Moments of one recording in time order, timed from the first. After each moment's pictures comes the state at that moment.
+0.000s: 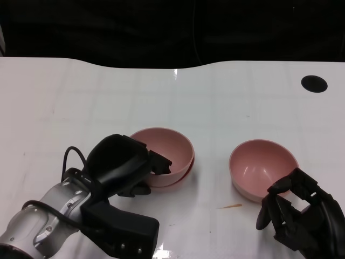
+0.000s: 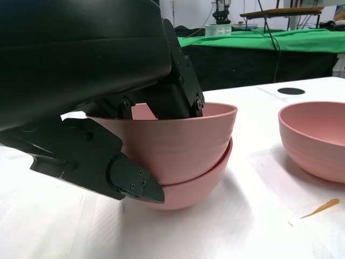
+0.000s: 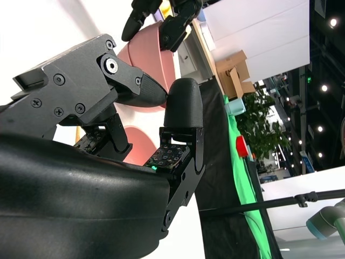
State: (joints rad) left arm -0.41 0.38 -0.46 0.39 0.85 -0.41 0.14; right arm 0.10 0.12 -0.12 0.25 0.40 -0.29 0.45
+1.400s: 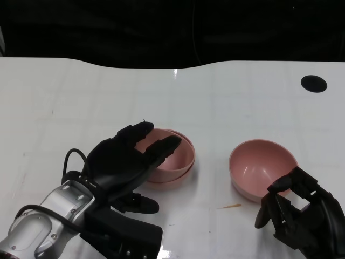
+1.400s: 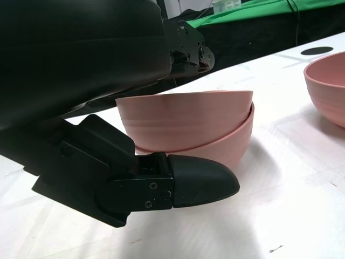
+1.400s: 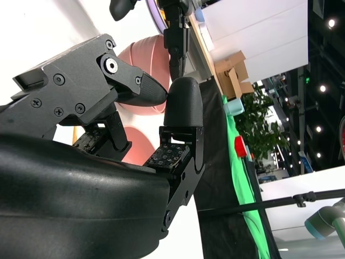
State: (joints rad) left arm -0.37 0.41 -0.50 0.27 0.96 -0.24 0.05; right arm 0.10 0.12 -0.13 0.25 0.41 -0.29 0.45
